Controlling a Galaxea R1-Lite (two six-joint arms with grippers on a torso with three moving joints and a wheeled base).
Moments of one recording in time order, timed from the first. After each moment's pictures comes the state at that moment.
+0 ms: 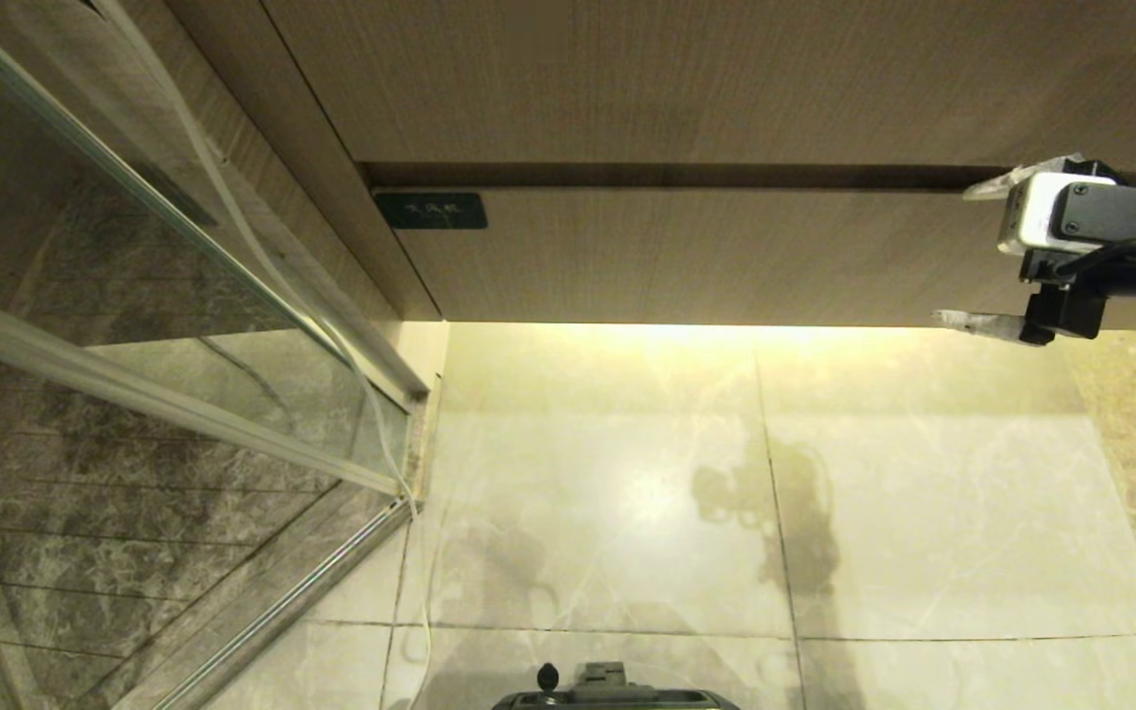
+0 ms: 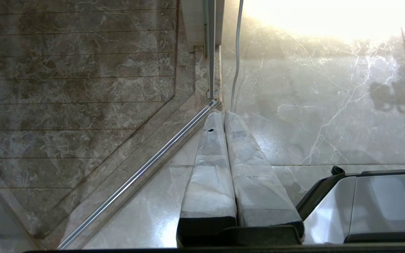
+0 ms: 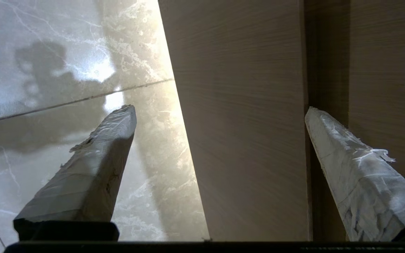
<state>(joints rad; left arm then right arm) 0.00 0.00 0.00 0.00 0.00 0.01 0.01 1.51 -1.28 0.07 0.36 -1.36</state>
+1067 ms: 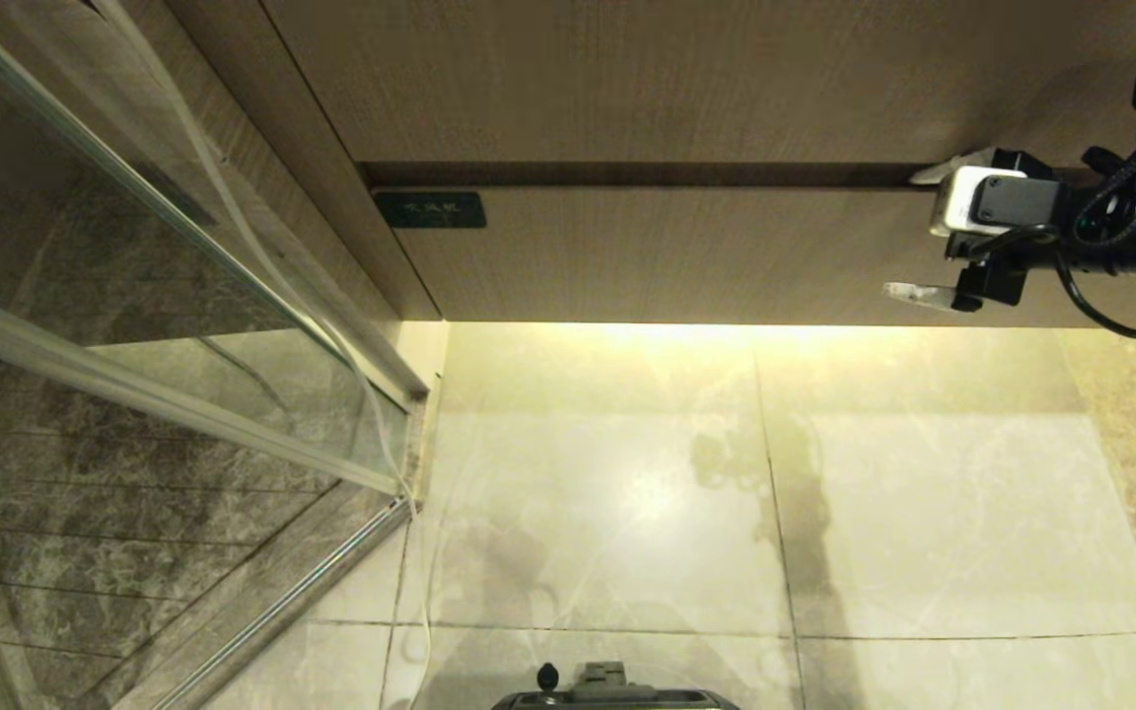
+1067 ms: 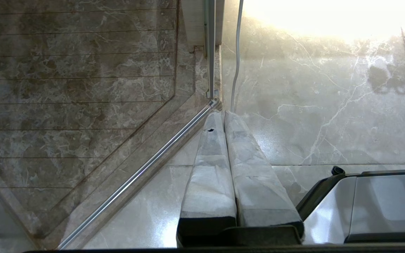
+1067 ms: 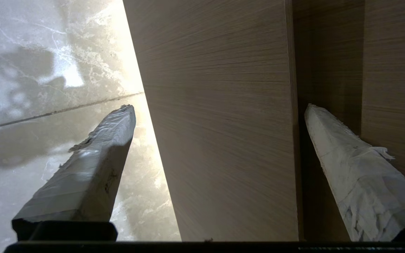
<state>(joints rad) 0.00 0.00 0.00 0.00 0.00 0.01 0.00 1.71 -1.41 -0.07 0.37 -1.36</state>
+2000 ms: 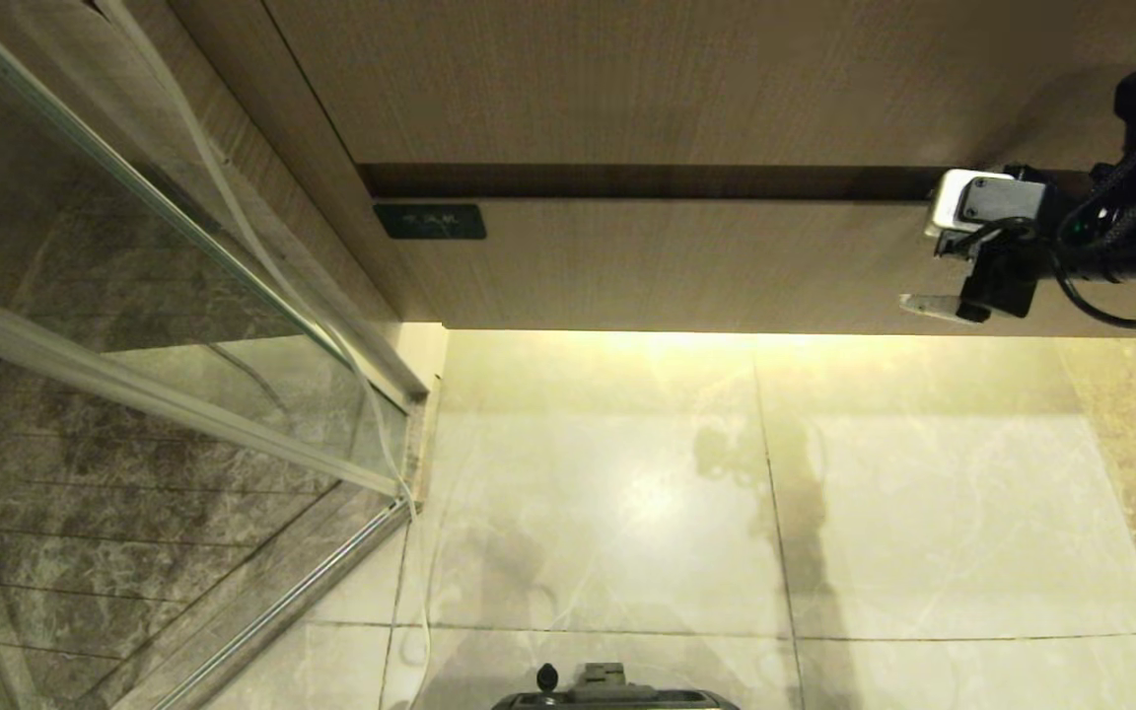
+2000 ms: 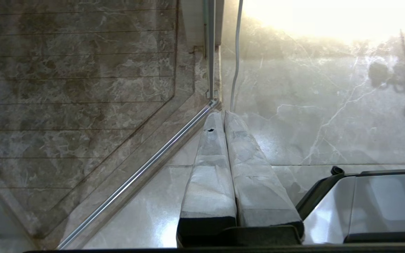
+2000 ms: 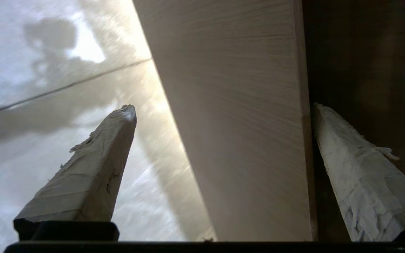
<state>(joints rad) 0.00 0.00 0.00 0.00 0.00 0.01 -0.01 1.75 -1.45 0.18 0.22 -1.28</state>
